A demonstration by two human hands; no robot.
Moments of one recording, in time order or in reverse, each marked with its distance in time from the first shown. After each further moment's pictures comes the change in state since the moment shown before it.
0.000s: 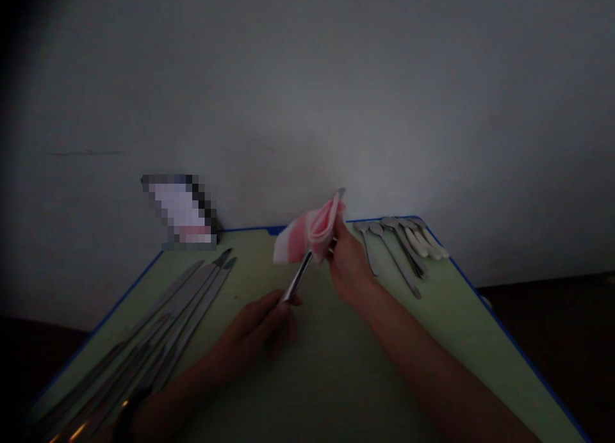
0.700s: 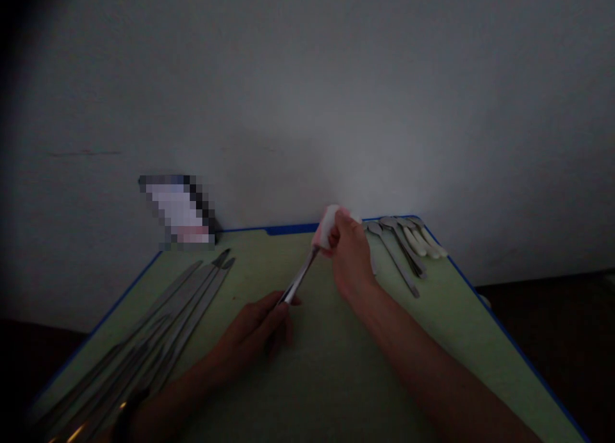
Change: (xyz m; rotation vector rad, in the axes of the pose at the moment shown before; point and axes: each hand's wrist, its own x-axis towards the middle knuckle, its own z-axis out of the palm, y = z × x) left_hand 0.000 -0.004 0.003 0.099 0.046 -0.016; right_hand 0.004 -0.002 -0.005 0.026 0.152 -0.113
